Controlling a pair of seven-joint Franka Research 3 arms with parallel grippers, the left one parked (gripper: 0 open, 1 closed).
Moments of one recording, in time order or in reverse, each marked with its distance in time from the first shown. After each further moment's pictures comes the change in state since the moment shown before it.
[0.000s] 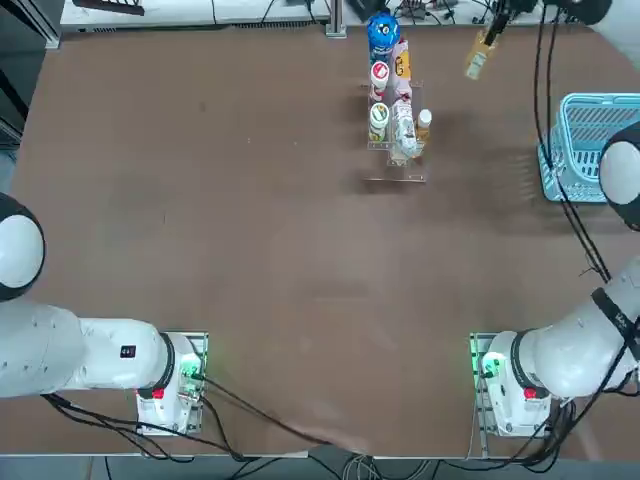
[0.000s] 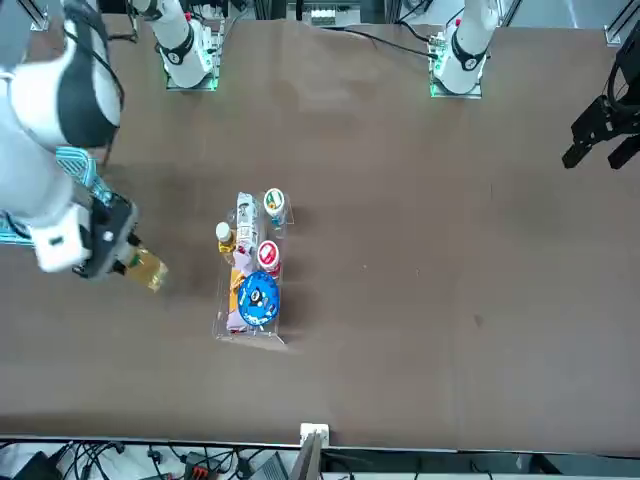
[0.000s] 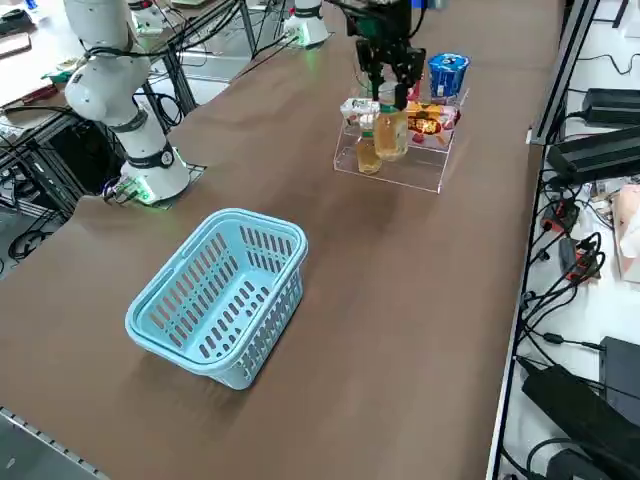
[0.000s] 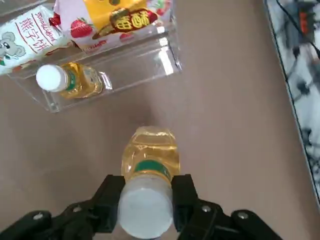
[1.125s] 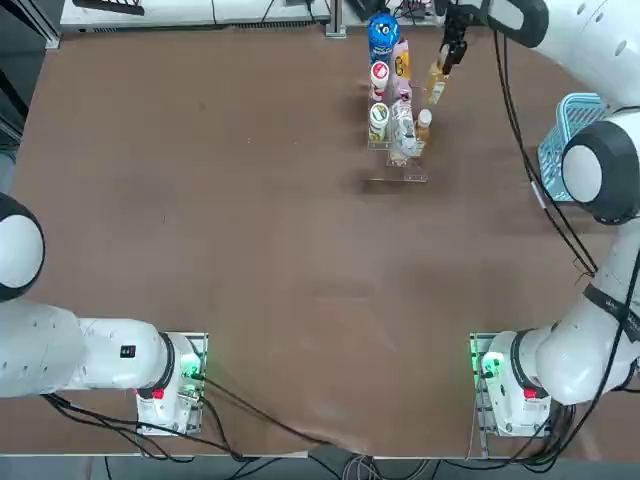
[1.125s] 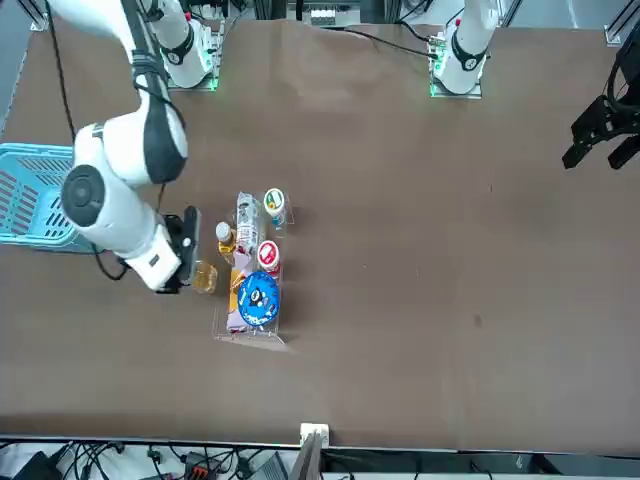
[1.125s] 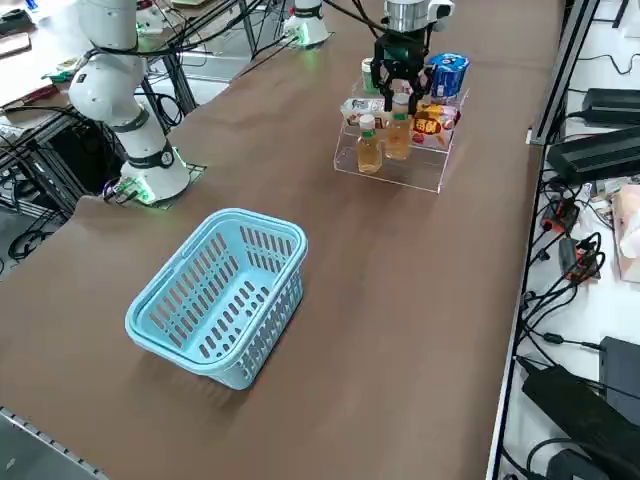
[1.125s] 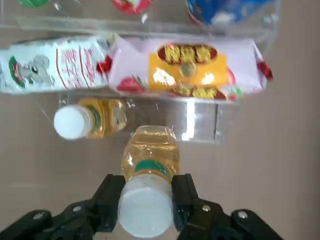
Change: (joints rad) arm 0.123 0.126 0.018 0.009 0.053 0.073 -0.249
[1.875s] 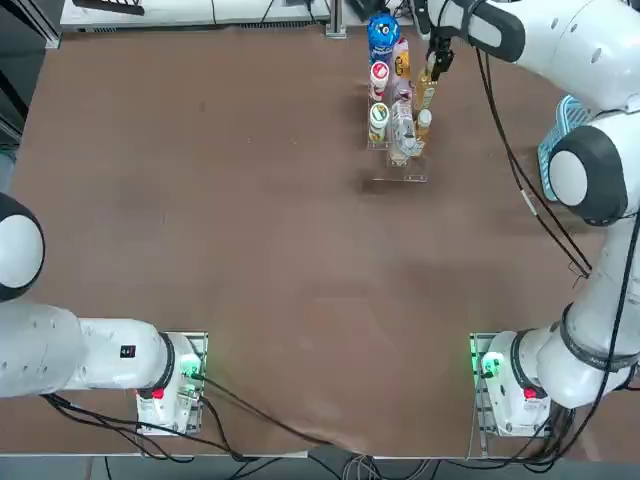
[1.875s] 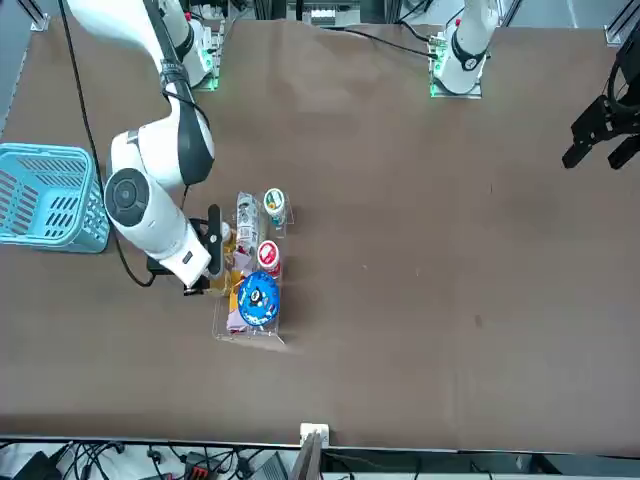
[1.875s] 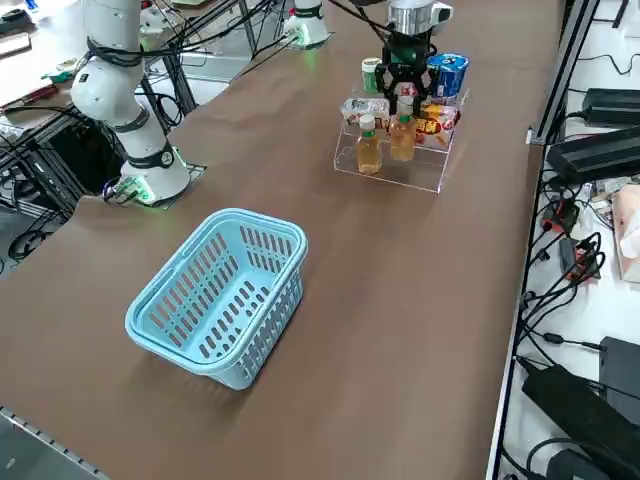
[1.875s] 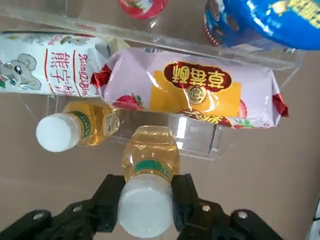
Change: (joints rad) arm 0.033 0.038 0.000 0.000 -0.056 0.052 -0.055
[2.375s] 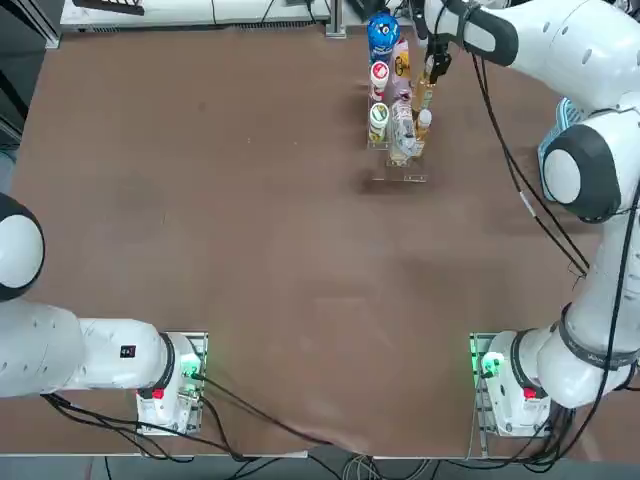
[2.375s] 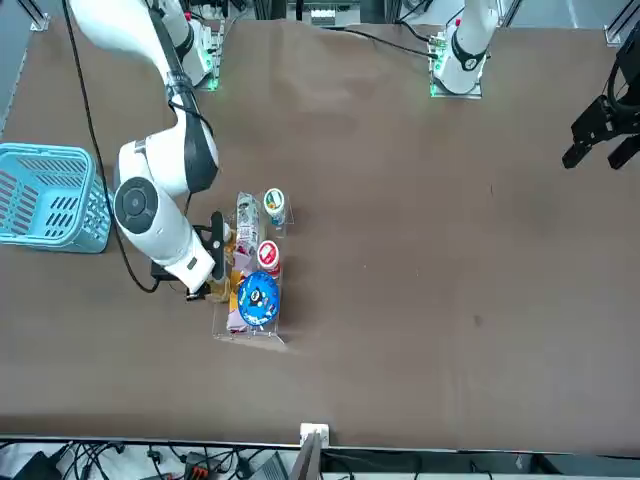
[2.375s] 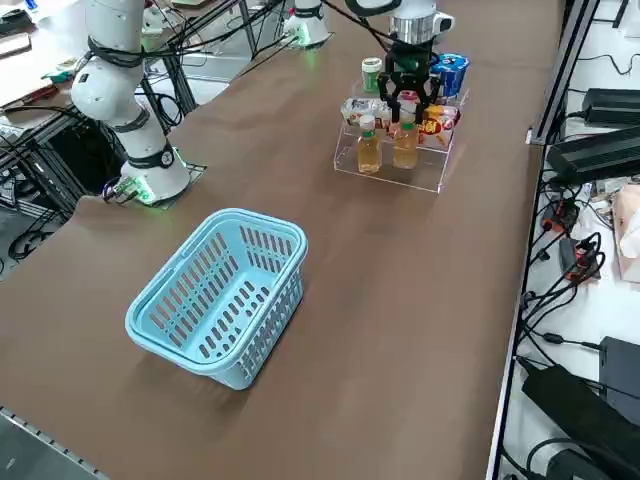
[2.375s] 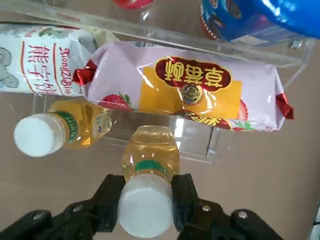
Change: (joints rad) arm 0.000 0.034 -0.001 0.000 -0.004 0.042 -0.001
